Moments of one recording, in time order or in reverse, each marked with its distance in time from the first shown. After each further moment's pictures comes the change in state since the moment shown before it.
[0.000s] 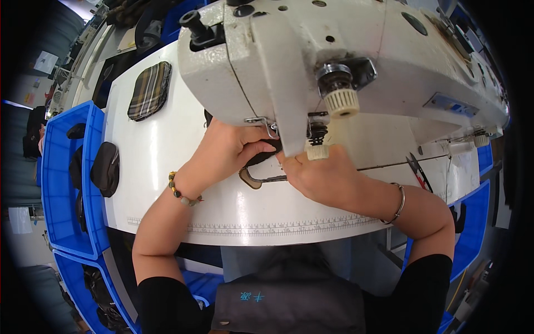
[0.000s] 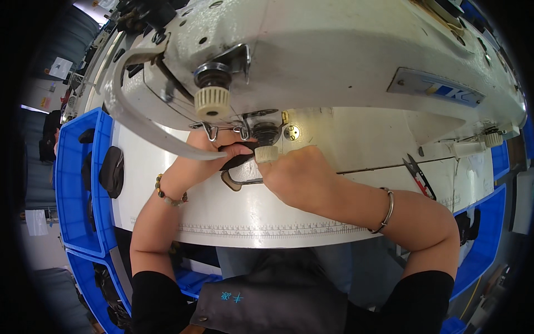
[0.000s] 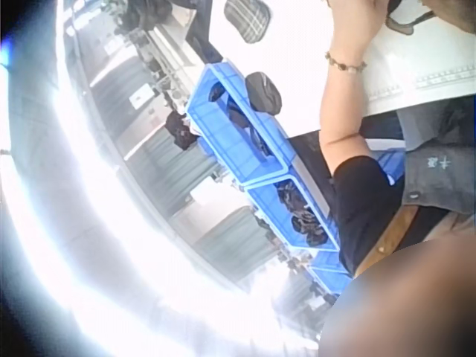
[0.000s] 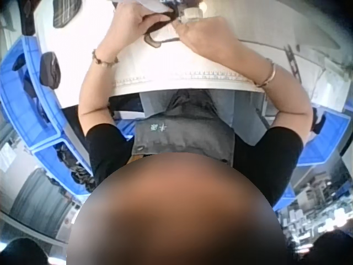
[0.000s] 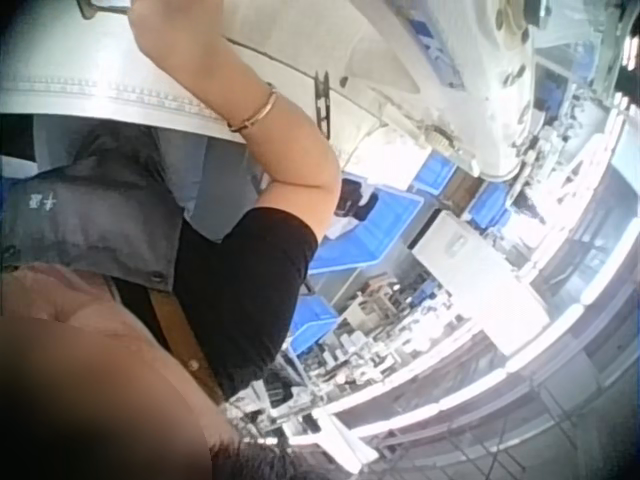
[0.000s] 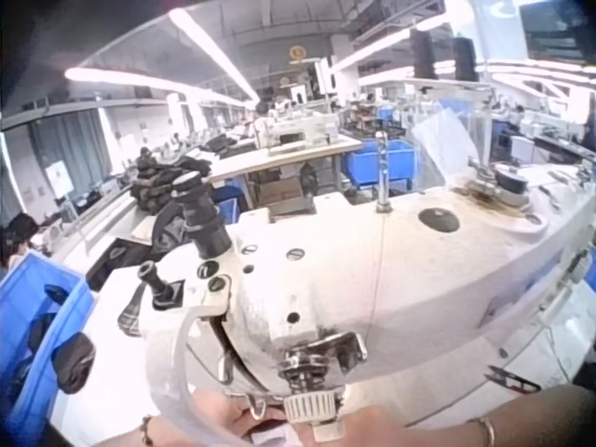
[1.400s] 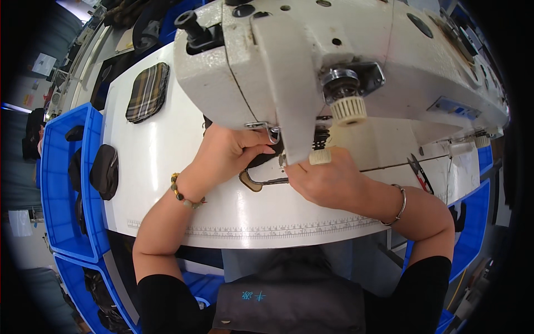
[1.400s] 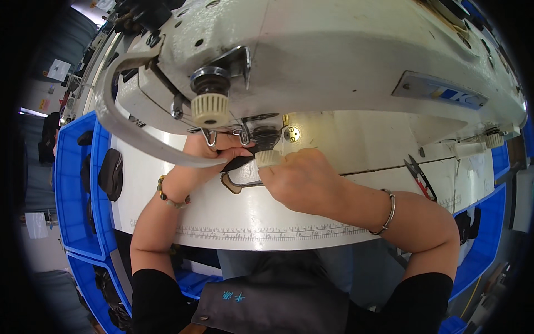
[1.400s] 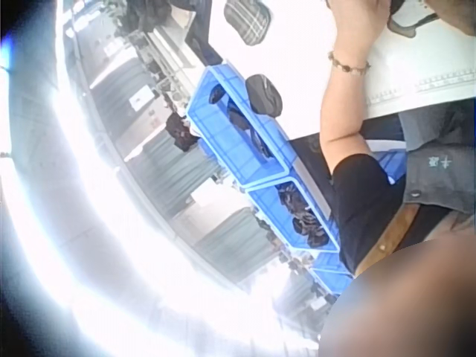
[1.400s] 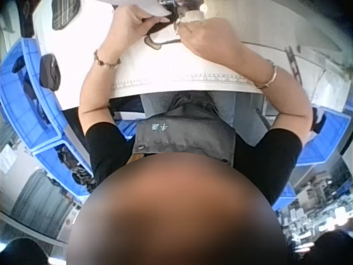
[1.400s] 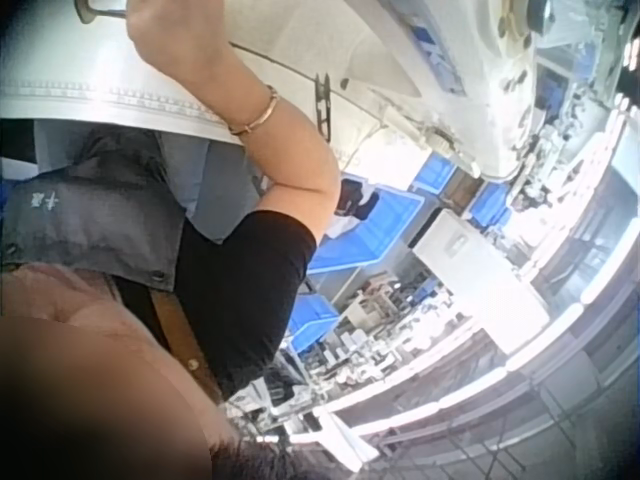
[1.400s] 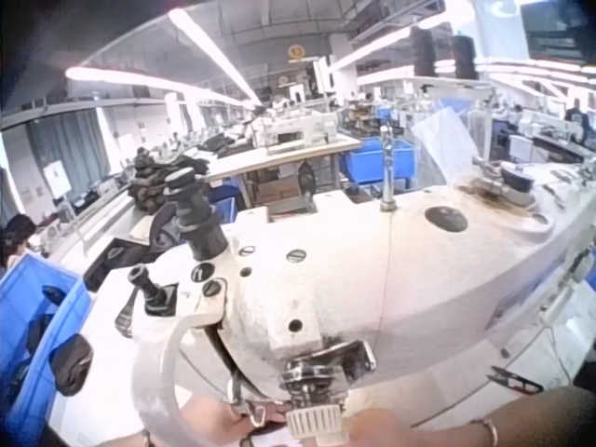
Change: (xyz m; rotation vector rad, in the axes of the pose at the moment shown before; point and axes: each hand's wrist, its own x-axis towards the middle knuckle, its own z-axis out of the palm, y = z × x) left_hand -0.007 -0.009 0.010 -0.122 0.064 -0.067; right_hand -0.002 0.005 0.001 0.063 0.207 -0.104
